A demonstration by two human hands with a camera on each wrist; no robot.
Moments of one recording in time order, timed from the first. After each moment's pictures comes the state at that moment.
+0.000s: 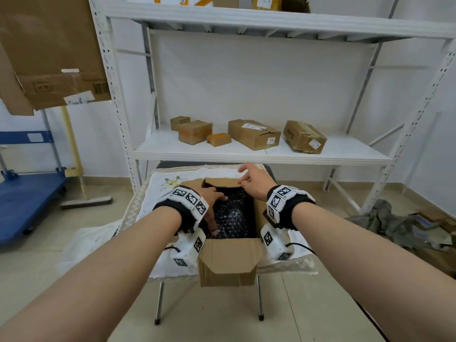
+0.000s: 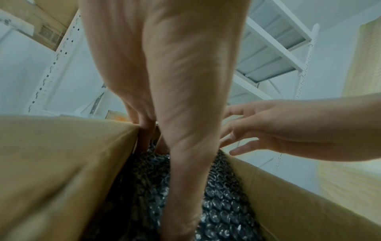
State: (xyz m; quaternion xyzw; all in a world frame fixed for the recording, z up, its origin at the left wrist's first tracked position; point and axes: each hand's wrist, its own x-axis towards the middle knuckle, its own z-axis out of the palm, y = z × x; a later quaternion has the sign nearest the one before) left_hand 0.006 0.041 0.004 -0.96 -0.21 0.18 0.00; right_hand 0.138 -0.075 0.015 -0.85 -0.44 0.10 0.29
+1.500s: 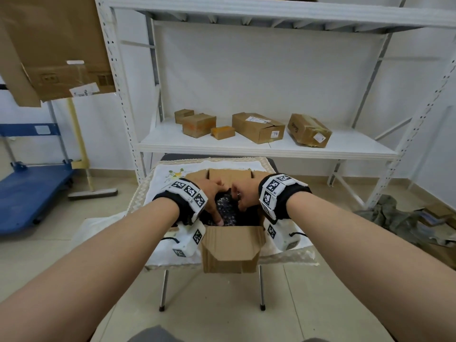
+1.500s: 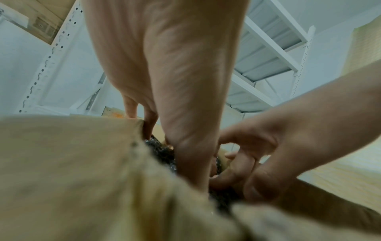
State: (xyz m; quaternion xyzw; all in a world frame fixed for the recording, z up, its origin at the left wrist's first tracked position) left_hand -0.001 0.037 0.003 -0.97 -0.19 0.14 0.01; right_hand 0.089 -0.085 0.029 -0.82 -0.55 0.13 -0.10
